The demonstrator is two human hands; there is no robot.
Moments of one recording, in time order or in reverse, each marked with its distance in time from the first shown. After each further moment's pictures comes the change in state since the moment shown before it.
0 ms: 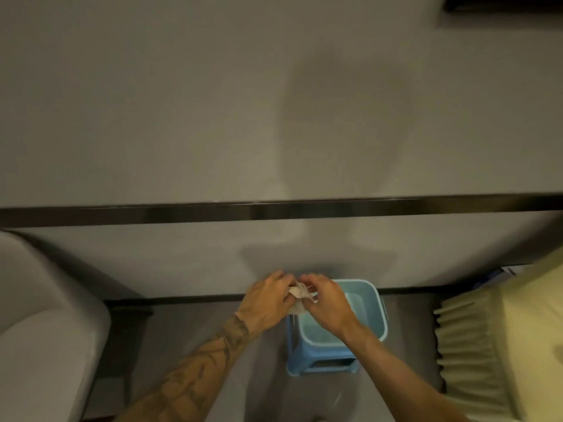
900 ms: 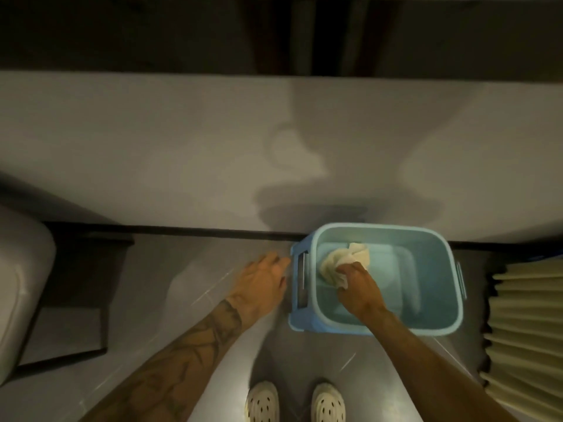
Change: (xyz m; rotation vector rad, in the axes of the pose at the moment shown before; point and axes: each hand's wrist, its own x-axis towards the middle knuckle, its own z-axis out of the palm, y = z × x) left_hand 0.098 -0.152 0.283 0.106 -0.206 -0.190; right_hand 0.119 0.326 0.181 -0.300 -0.263 0.298
